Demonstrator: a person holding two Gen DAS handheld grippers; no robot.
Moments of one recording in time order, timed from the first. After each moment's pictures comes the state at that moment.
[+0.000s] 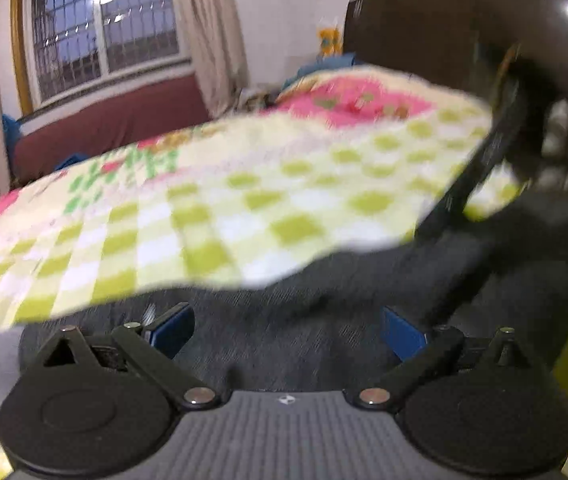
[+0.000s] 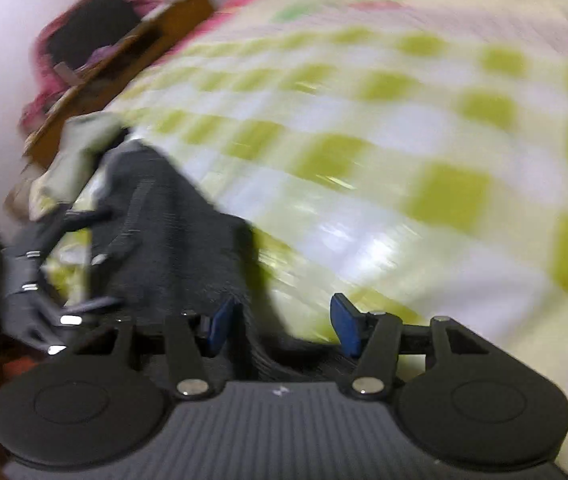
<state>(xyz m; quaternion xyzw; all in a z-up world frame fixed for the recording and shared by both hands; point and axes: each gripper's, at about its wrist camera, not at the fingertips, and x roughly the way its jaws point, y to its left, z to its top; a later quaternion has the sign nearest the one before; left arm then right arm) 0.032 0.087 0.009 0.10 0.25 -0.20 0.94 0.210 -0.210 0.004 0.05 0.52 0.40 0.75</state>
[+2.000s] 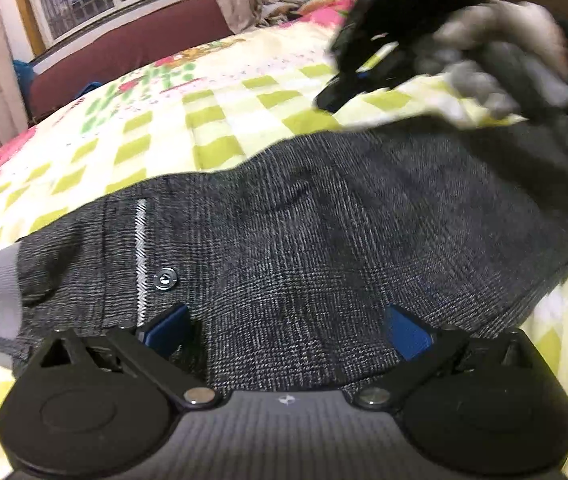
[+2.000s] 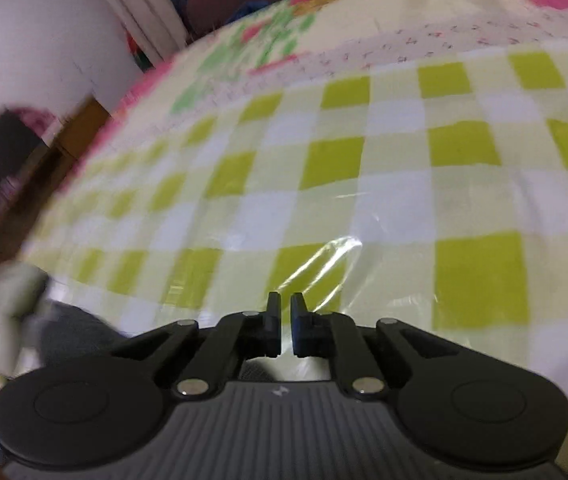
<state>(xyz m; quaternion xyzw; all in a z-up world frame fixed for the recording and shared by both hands) 0.011 0.085 -0.020 0.13 0.38 -0.12 0.91 0.221 -0.152 0.016 0.15 0.43 0.25 0.86</state>
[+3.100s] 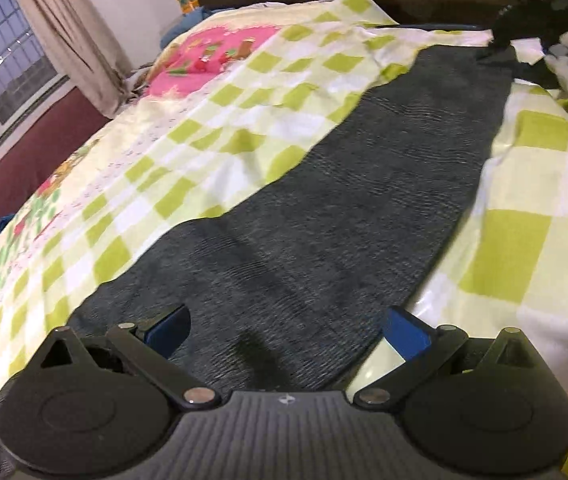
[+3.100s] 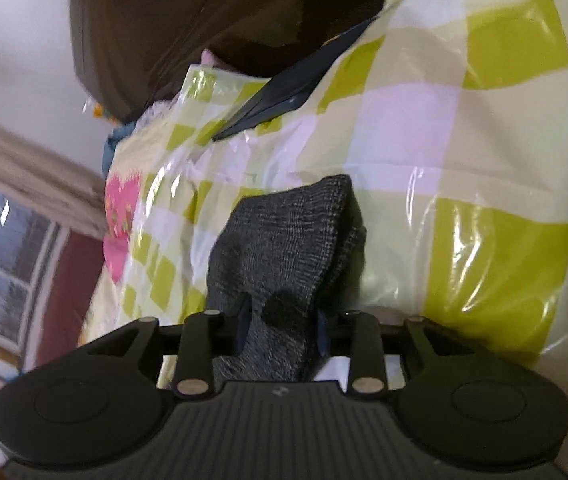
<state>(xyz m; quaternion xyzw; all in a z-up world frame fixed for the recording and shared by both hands) -0.020 -0.096 -0.002 0.28 0.32 -0.27 0.86 -0.035 -0.522 -0.032 0.52 0.17 -0.20 0.82</state>
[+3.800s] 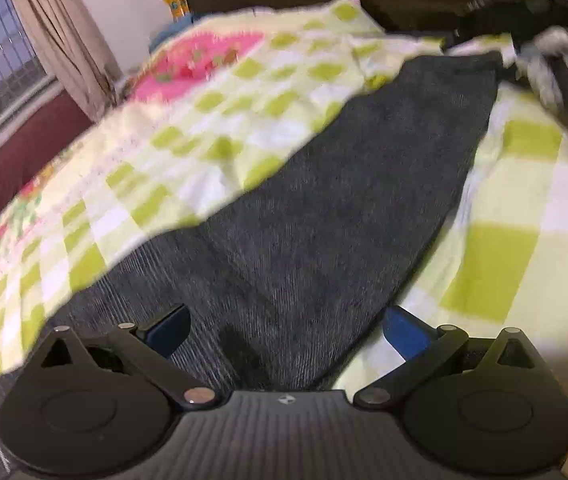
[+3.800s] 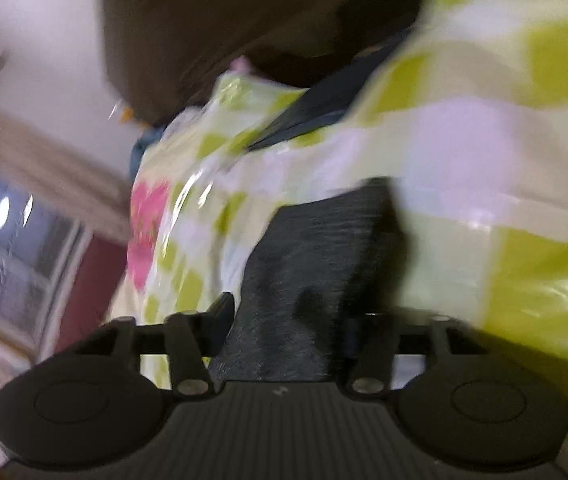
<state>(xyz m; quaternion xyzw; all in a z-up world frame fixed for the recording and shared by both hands) -0.015 -0.104 -0.018 0.27 0.32 -0.29 0.86 -0.002 -0.516 -0.016 0.45 0.20 -0.19 0.85</state>
